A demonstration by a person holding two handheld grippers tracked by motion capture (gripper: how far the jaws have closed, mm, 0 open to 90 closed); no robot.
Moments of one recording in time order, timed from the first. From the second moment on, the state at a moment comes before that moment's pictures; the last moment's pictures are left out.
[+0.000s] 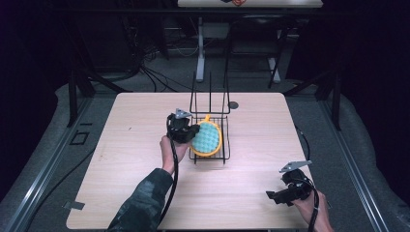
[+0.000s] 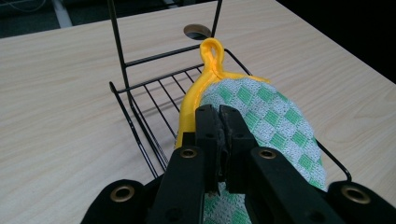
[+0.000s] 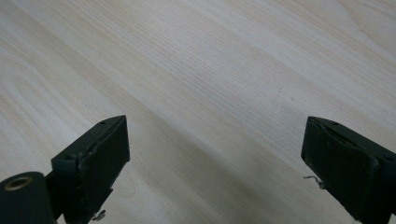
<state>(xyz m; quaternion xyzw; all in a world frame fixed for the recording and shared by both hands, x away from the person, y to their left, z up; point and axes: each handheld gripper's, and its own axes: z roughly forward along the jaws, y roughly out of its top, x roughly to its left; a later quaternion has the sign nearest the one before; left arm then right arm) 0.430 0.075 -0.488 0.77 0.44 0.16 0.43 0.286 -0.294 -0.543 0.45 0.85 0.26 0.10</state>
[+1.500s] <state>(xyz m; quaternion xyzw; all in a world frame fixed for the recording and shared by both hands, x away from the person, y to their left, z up) 0.454 0.053 -0.525 0.76 0.50 0.15 0.38 0.285 -0.292 -0.542 0.44 0.85 0.26 0.10</state>
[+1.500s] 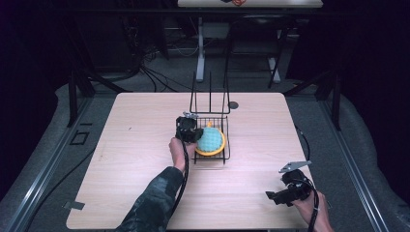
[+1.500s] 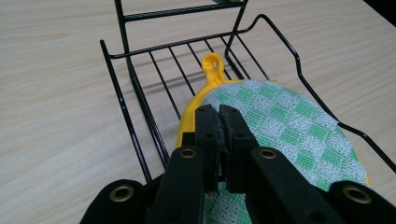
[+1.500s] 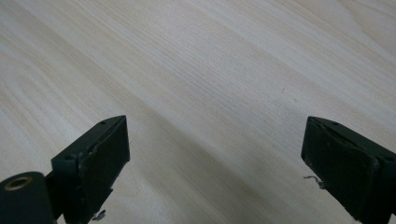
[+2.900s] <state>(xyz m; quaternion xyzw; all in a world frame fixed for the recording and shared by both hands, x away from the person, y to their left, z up) 0.430 0.098 -0.499 0.77 0.49 0.16 0.38 0.284 -0.291 -0.542 0.44 0.85 0.26 0.10</state>
